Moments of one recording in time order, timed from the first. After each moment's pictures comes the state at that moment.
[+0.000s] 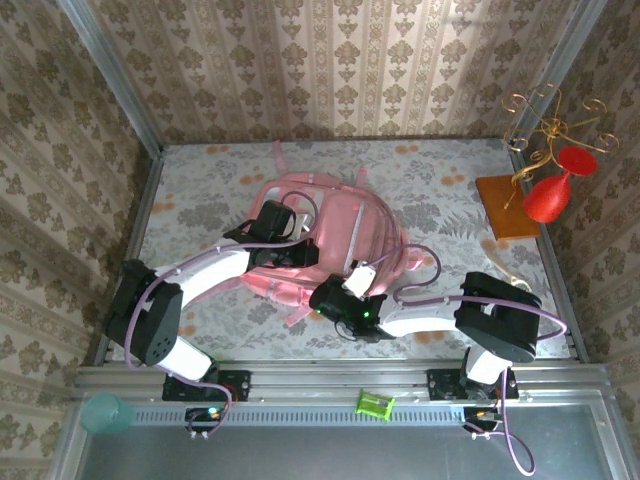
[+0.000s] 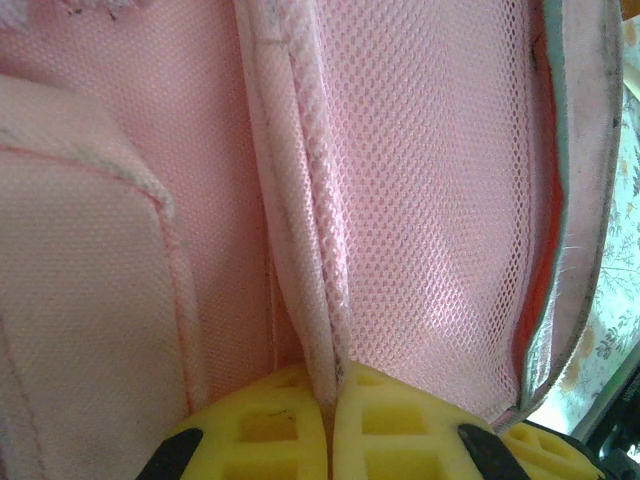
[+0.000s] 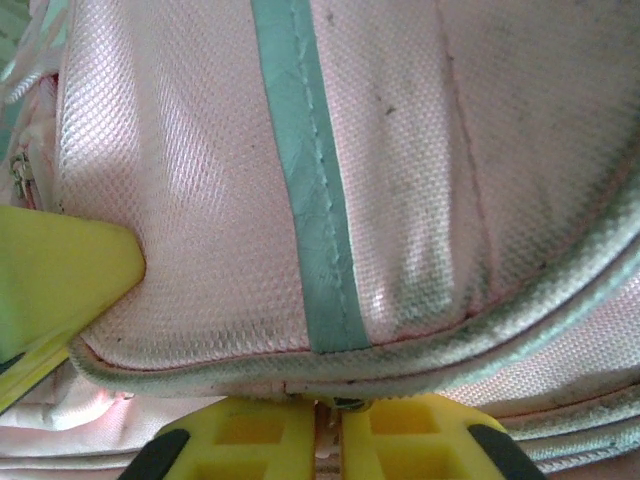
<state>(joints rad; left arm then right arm) -0.62 1.52 0.91 -0.30 0.44 -0.46 1.14 1.65 0.77 0.05 0.73 1.50</state>
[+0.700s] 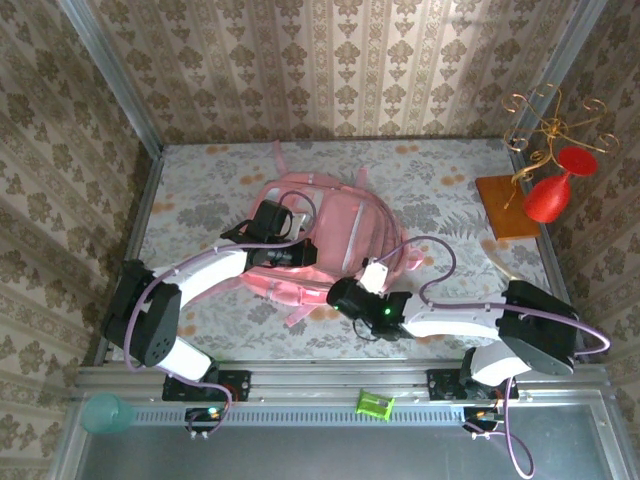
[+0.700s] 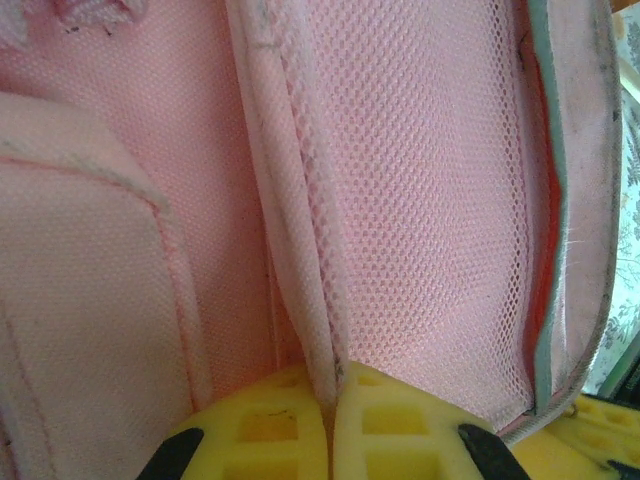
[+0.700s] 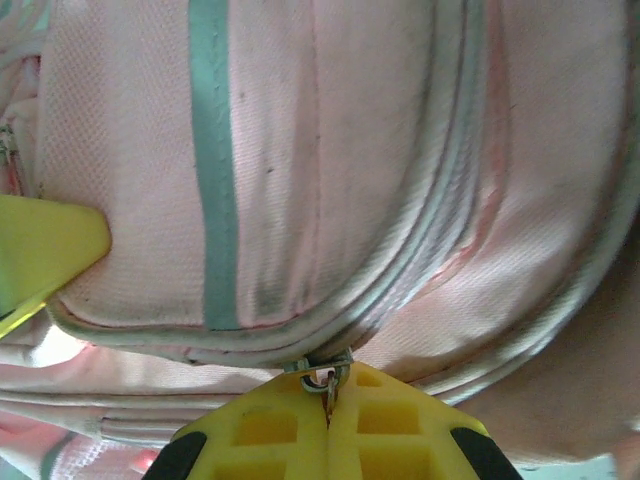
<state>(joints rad) -0.59 1.51 0.90 -0.29 0.46 -0.41 1.10 1.44 0.70 -0.15 0.61 1.37</state>
